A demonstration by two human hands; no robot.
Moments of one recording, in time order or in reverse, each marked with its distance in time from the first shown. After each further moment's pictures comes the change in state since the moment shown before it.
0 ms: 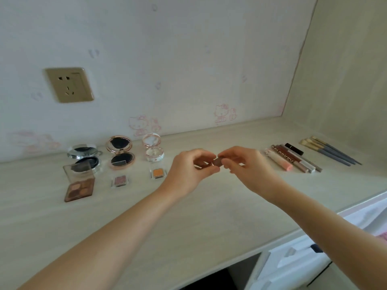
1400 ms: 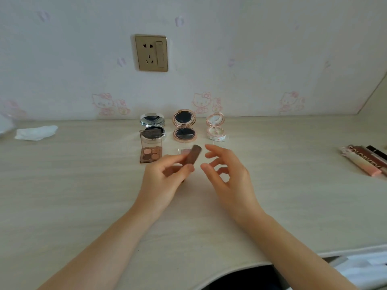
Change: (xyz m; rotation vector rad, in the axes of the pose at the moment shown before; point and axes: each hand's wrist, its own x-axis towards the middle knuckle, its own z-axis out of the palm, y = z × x) left_hand -0.125 -0.059 -0.132 -0.272 0.437 -0.210; right_hand -0.036 -0.072 0.180 0.313 -0.023 -0.221
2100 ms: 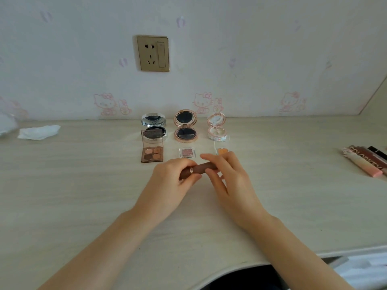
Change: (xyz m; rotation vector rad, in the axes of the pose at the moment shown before) left_hand -0.005 0.016 0.000 0.693 -0.114 0.338; right_hand -0.005 0.001 -0.007 -0.297 -0.101 -0.140
